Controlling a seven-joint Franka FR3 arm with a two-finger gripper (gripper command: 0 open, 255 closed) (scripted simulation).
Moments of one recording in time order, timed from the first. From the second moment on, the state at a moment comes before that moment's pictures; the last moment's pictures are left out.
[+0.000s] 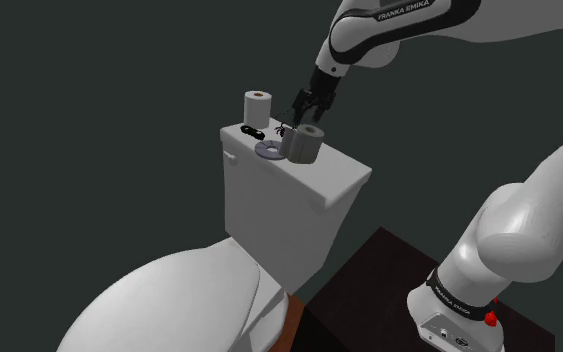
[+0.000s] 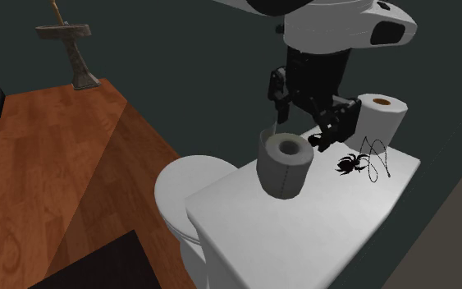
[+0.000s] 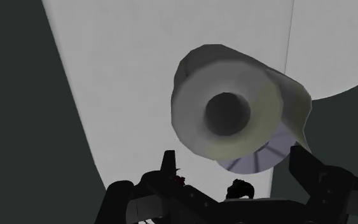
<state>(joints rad) 0.04 -0.18 -0.11 -2.18 0.11 2.21 -0.07</state>
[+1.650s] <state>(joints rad) 0.04 -0.18 -0.11 -2.17 0.12 2.21 -0.07</state>
